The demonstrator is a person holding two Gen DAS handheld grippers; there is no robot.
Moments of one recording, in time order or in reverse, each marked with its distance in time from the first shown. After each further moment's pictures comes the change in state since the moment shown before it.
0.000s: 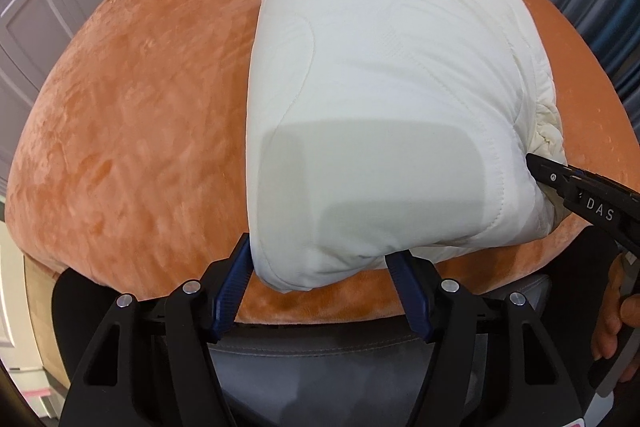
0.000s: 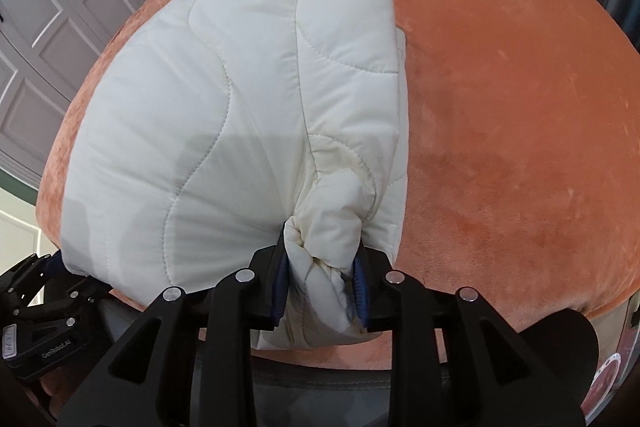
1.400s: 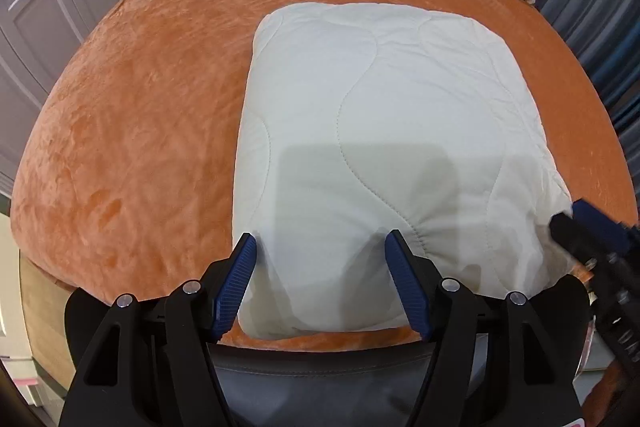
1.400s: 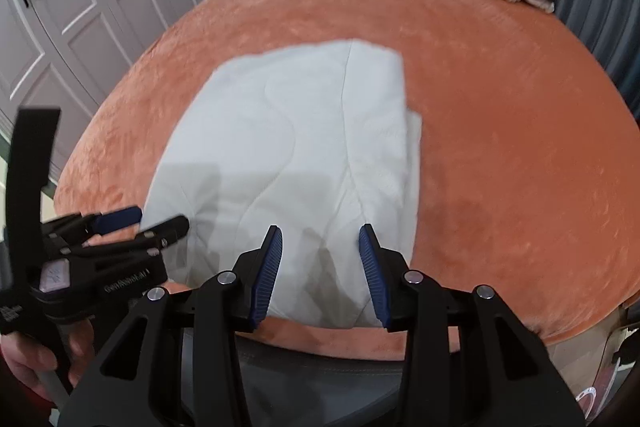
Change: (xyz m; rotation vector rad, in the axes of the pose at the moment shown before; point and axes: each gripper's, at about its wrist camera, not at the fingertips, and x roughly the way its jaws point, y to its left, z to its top) left arm -0.029 -0.006 0.047 -0.055 -0.038 -0.009; right arm -0.081 0.038 0.017 -0.116 -0.105 -0.011
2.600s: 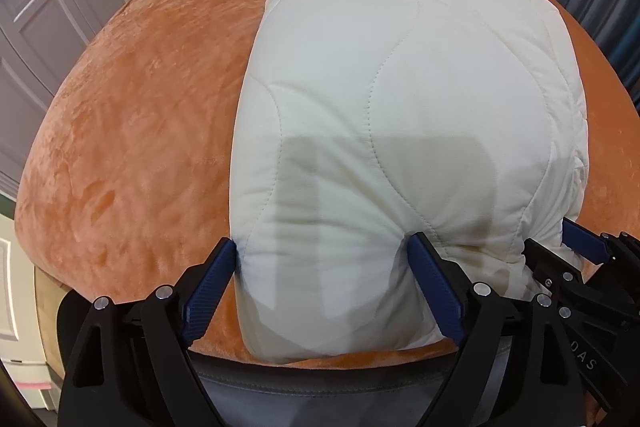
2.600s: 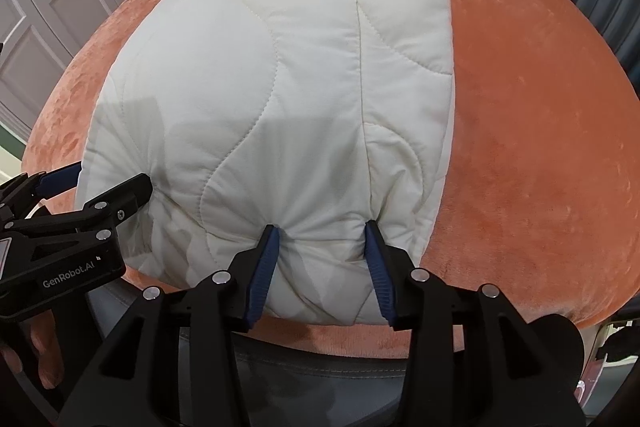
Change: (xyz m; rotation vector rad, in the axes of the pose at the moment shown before) left arm 0.040 0.000 -0.023 0.032 -0.014 0.088; right arm 0.076 0.010 -0.038 -0.030 0.121 -0.050
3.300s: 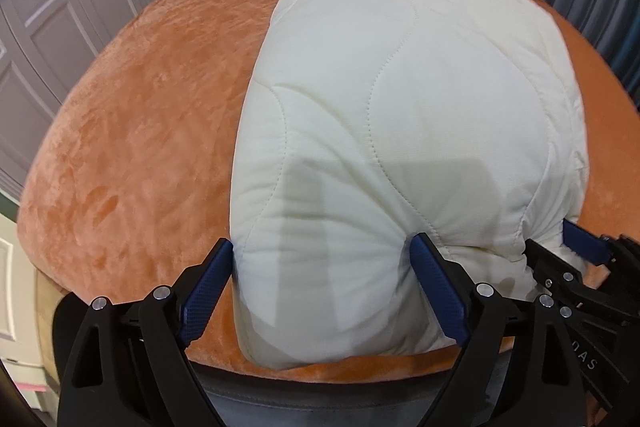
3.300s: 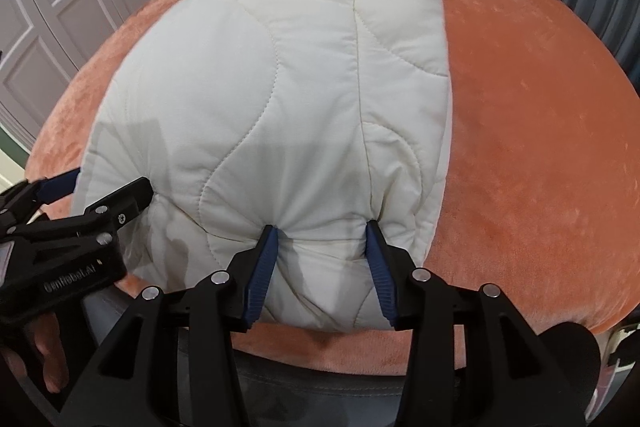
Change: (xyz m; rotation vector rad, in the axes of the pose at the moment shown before) left arm -0.007 -0.002 -0.010 -0.021 -0.079 -0.007; right arm 0.000 -0.005 -0.016 0.022 -0.094 0.036
